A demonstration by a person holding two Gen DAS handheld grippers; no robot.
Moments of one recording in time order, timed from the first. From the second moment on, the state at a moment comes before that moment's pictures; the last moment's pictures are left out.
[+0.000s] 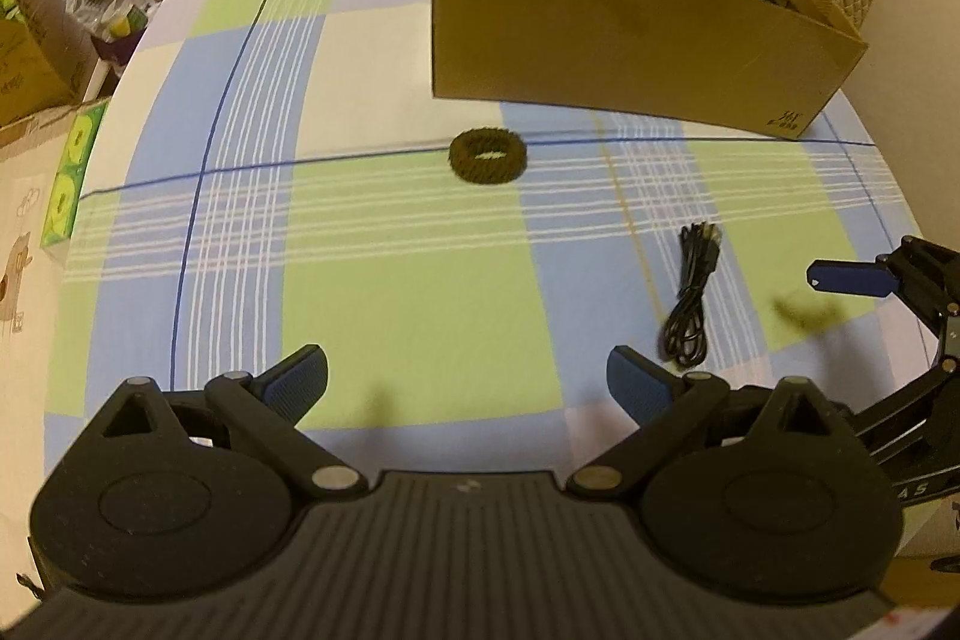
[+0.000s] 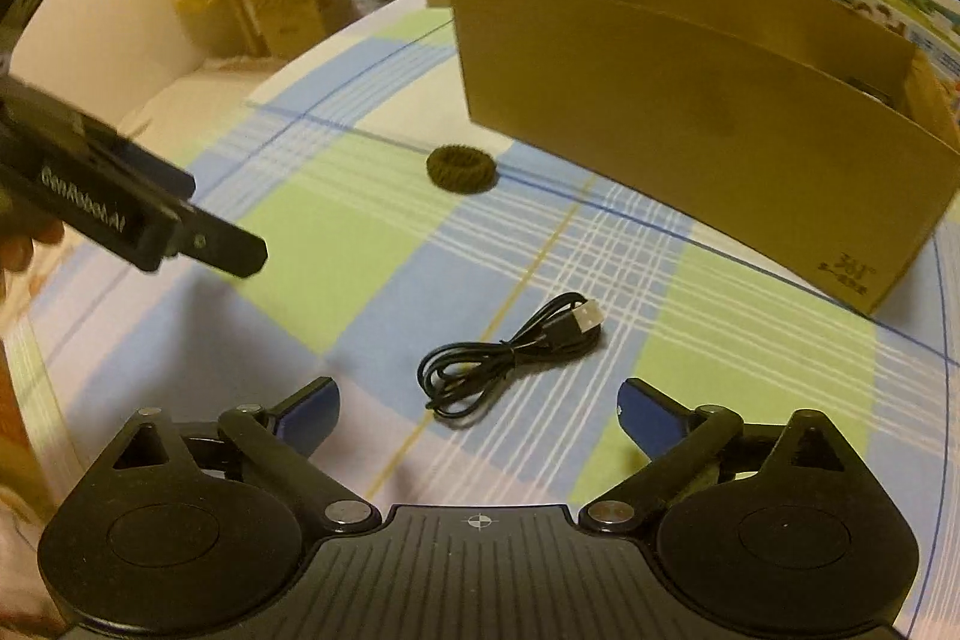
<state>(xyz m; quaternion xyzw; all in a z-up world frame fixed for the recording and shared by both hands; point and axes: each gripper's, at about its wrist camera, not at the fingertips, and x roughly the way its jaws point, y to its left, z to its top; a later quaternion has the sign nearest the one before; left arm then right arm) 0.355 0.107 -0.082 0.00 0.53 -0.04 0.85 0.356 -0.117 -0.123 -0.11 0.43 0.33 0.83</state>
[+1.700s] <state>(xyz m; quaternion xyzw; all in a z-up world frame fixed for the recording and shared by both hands) 0.404 0.110 -0.138 0.00 0.55 -0.01 0.83 0.438 -0.139 -0.167 -0.12 0.42 0.25 0.86</state>
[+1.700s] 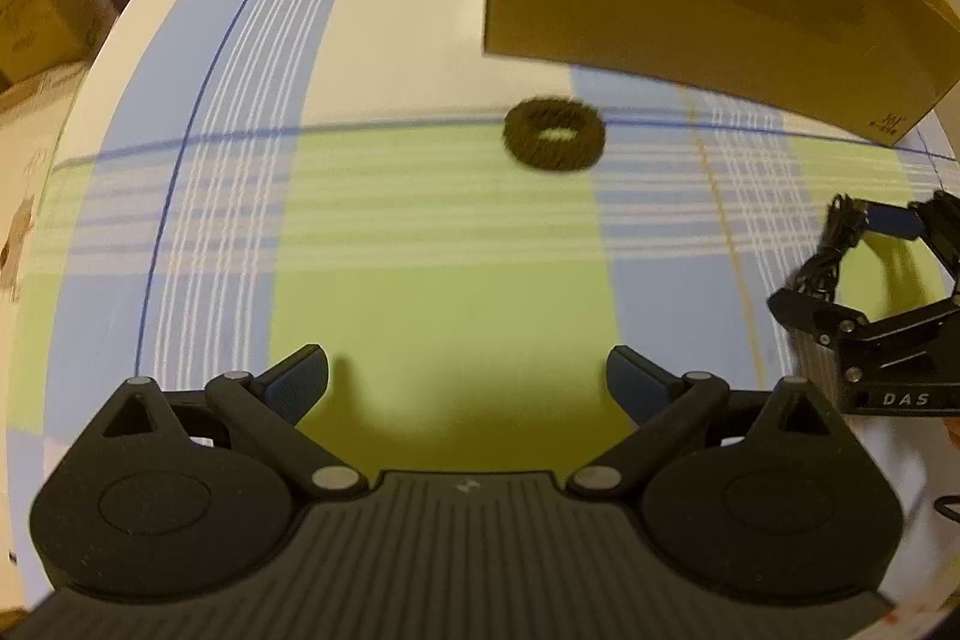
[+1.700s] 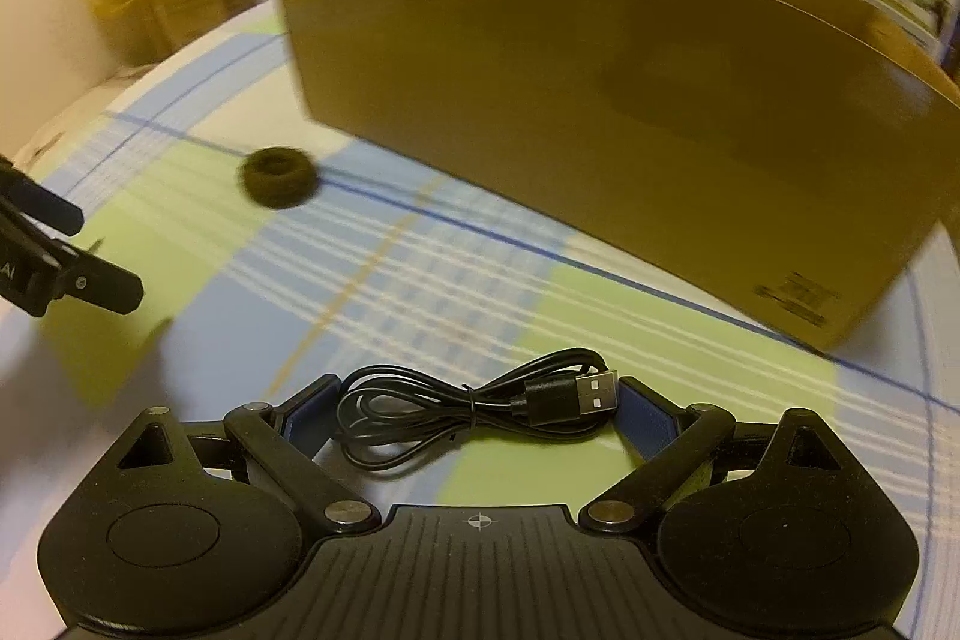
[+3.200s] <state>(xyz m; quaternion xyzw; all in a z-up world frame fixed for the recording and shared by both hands) 0.462 0.073 -0.155 0.05 0.50 -0.10 0.86 0.449 -0.189 -0.164 -0.07 0.44 0.14 0.89</state>
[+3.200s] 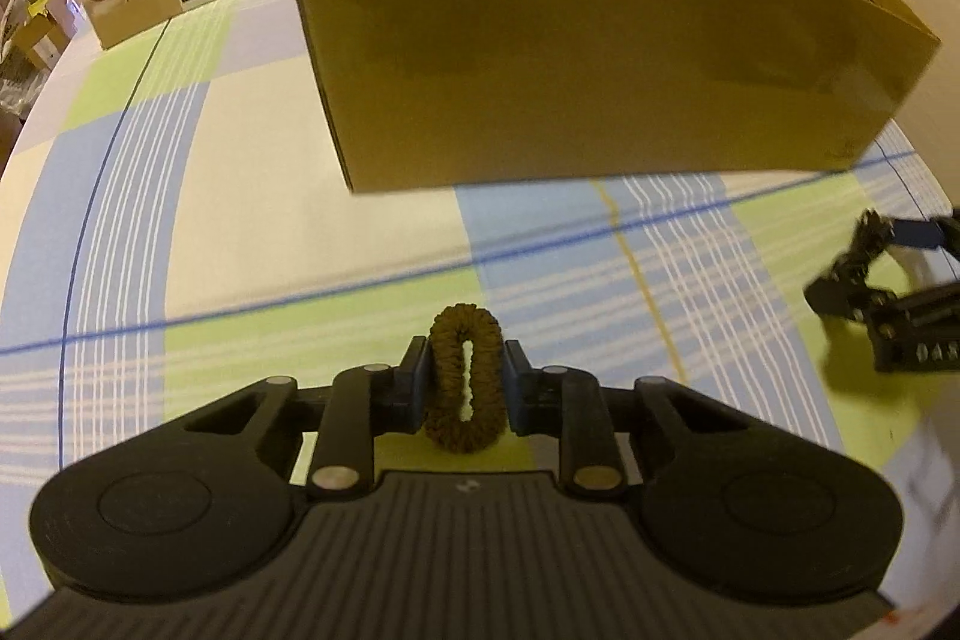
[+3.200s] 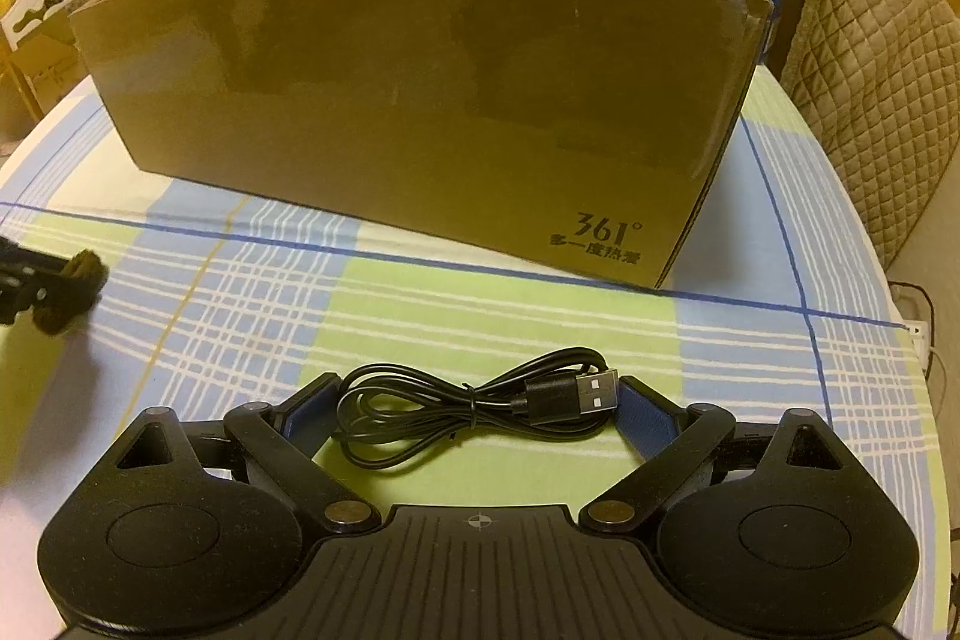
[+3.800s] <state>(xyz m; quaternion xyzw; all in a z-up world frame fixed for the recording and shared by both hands) 0.403 0.065 -0.139 0.03 0.52 -0.12 0.85 0.404 -0.173 -0.158 -0.08 0.46 0.18 0.86</state>
